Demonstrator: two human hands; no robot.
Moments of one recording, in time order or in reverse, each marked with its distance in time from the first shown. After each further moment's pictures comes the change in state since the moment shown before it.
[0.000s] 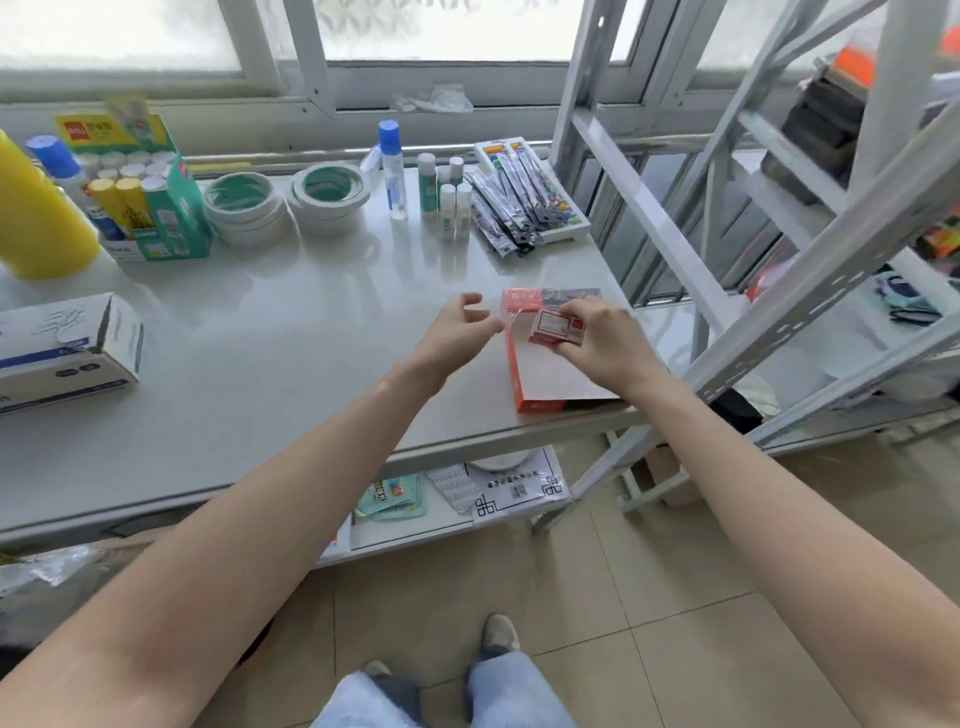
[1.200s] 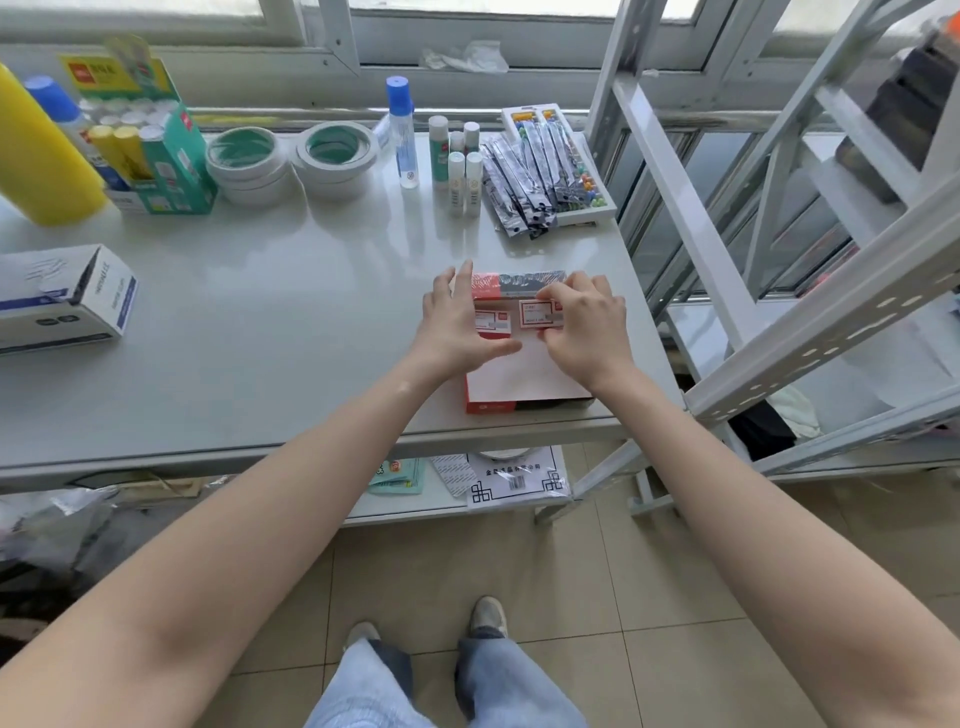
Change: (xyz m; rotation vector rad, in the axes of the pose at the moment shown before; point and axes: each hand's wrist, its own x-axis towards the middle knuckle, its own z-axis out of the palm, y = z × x) left_hand 0.030 -0.024 0.027 0.593 0.247 0.130; right_hand 0.028 0.011 0.025 -0.057 0.014 -0.014
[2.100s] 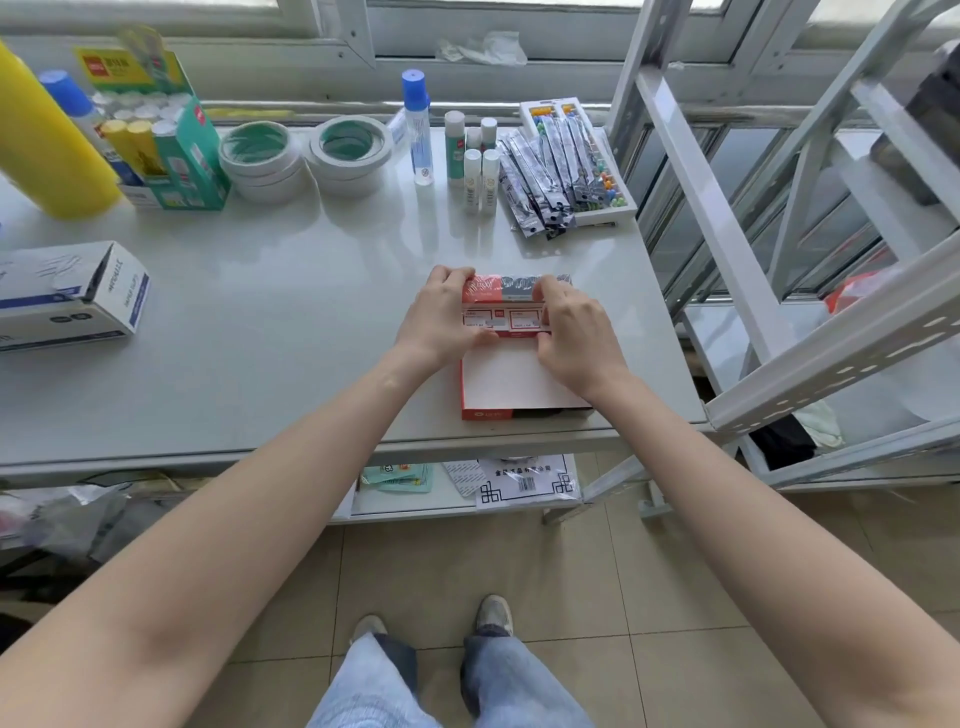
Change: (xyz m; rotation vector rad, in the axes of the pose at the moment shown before) left_hand 0.014 -0.019 -0.021 0.055 0.058 0.076; right_hand 0.010 -0.014 0.018 0.023 0.024 -0.143
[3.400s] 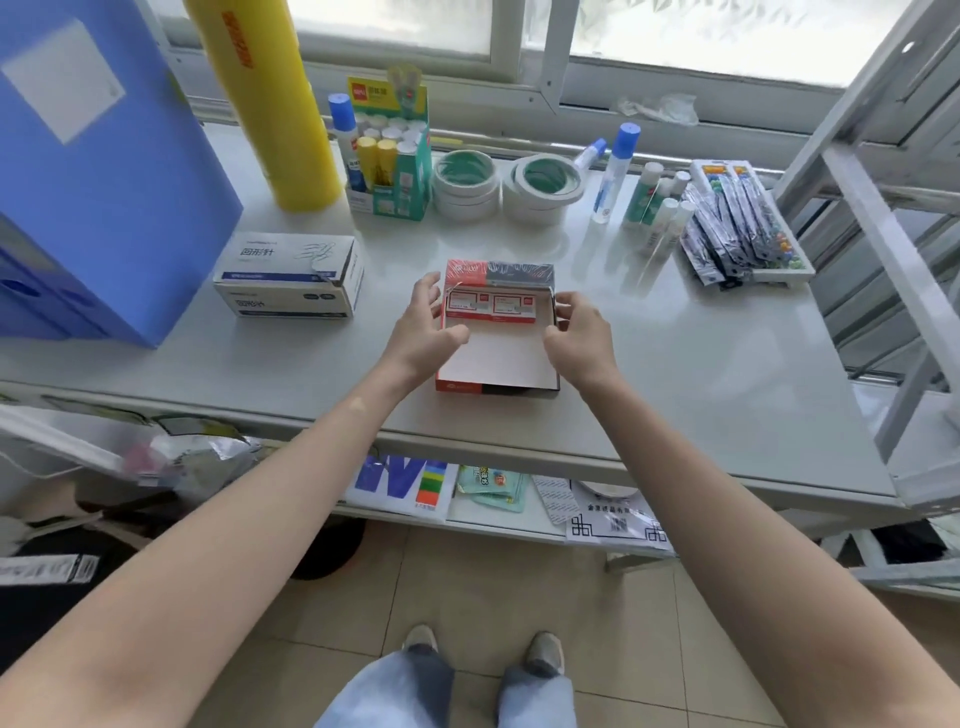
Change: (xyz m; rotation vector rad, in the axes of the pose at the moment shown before) left_hand -0.090 -0.130 -0.140 -0.594 0.102 -0.330; right_hand 0.034 -0.194 0.043 0.618 -0.122 0.331
